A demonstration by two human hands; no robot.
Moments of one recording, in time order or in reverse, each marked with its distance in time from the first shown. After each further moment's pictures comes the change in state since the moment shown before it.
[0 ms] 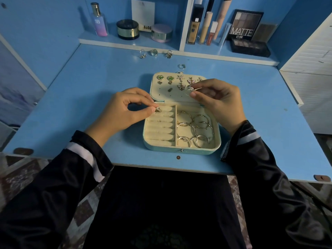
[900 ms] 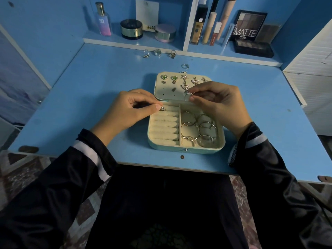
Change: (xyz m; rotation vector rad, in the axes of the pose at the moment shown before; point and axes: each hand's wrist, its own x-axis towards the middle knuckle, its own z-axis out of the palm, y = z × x) left_hand 0.000 0.005 0.003 -0.059 0.032 -0.098; right_hand -0.005 -0.011 0.006 -0.039 -0.115 0.038
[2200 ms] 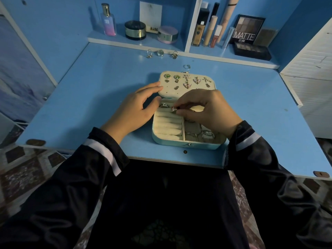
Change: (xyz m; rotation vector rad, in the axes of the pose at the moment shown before) left_hand -0.003 -0.005 0.007 0.367 0.024 0.028; right_hand -0.006 -0.019 0.023 -0.476 -0.294 -0.185
